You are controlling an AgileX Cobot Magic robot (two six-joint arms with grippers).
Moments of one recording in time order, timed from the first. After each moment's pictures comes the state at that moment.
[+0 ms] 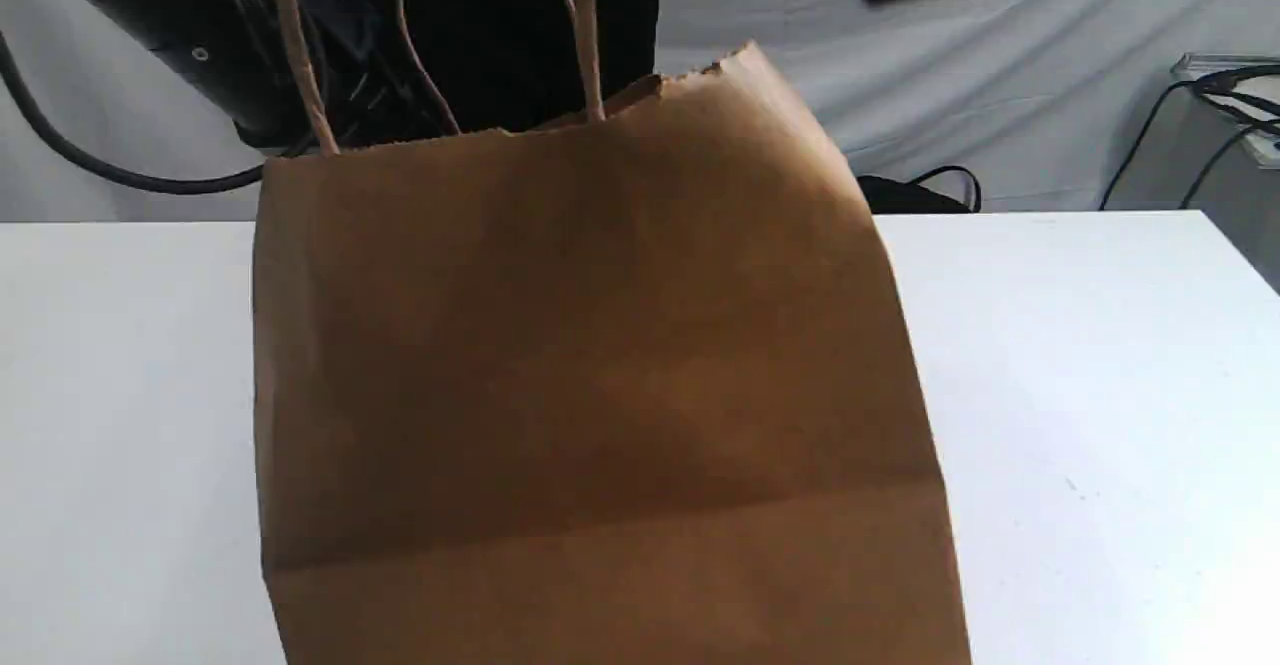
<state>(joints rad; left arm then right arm) -0.29 1.78 -1.67 -0.38 1.16 0.53 0.71 1.20 -1.44 0.67 0.87 -0.68</state>
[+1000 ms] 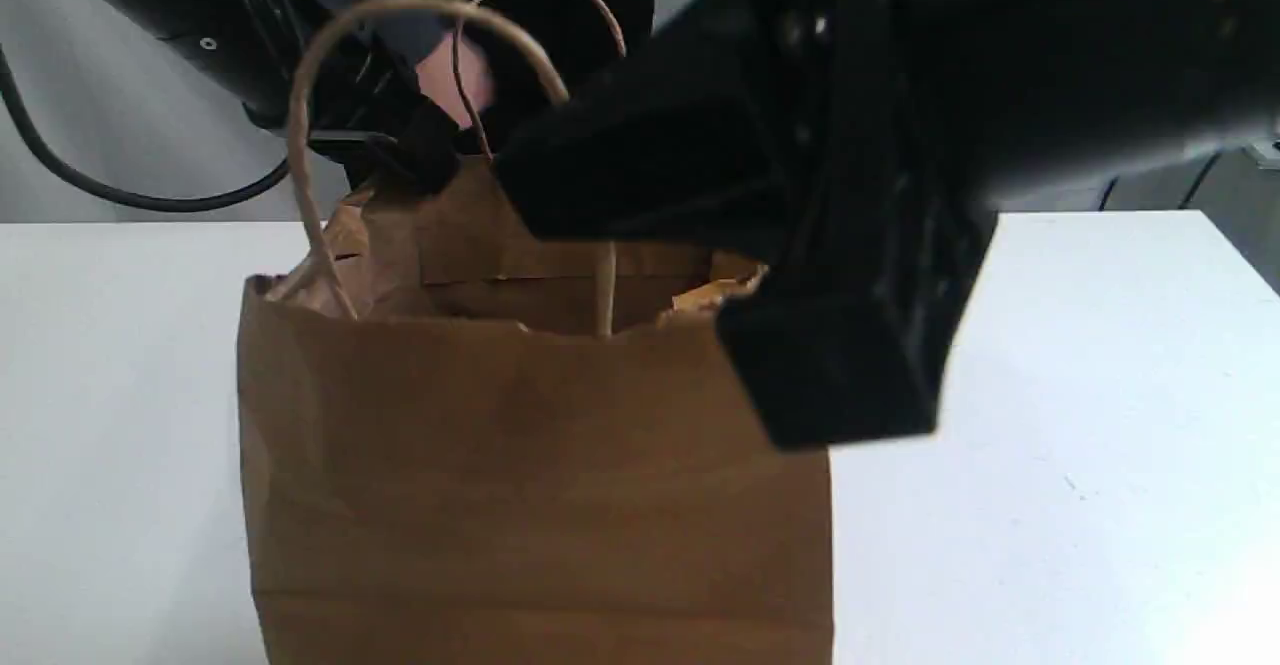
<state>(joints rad) -0.29 1.78 -1.67 -0.38 1.05 0.58 0.71 1.20 -1.18 0.67 0.75 -0.78</state>
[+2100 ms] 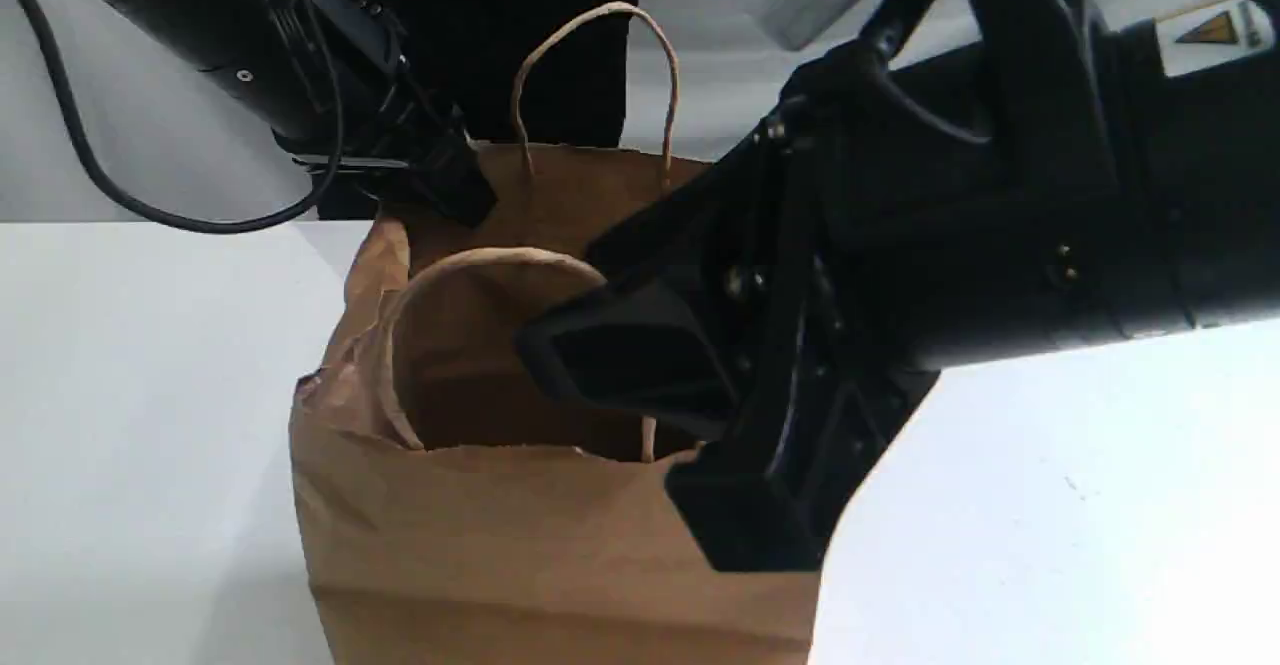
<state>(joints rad) -0.29 1.83 -1.67 -0.38 1.04 0.59 0.71 1.20 -1.09 0.68 0.66 -0.78</state>
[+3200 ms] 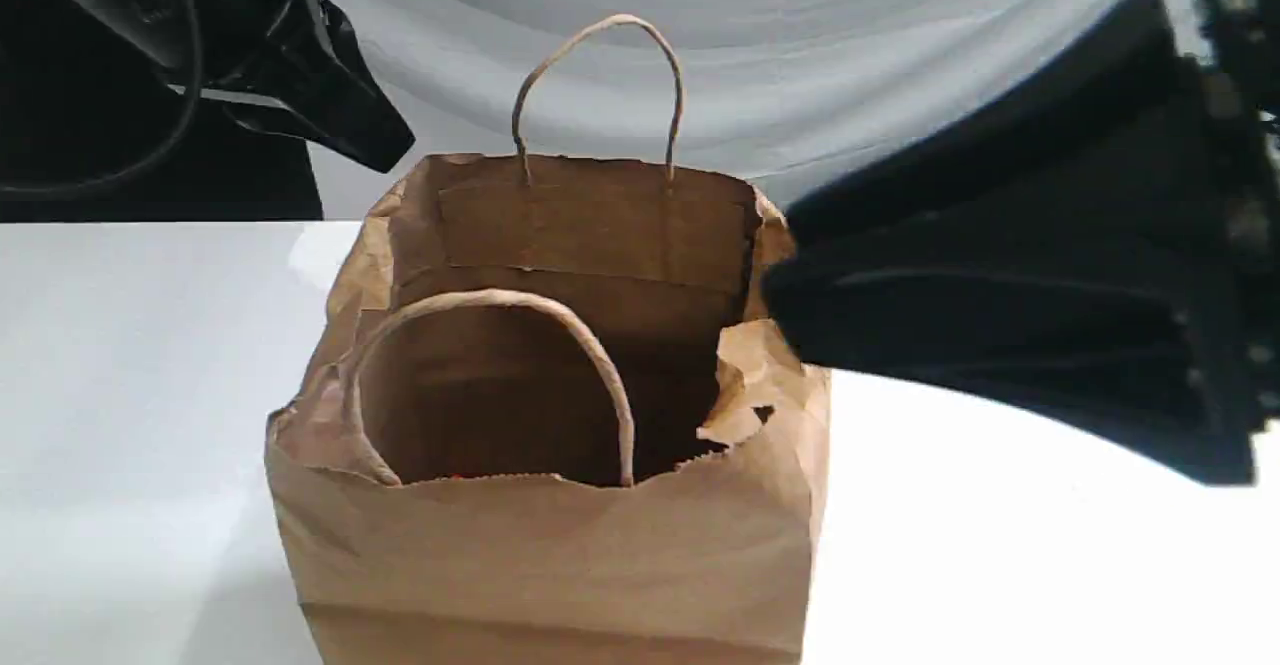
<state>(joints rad) -0.29 1.66 -1.67 -0.37 1.22 0.63 0.71 0.90 -1.09 0.43 0.84 -0.59</state>
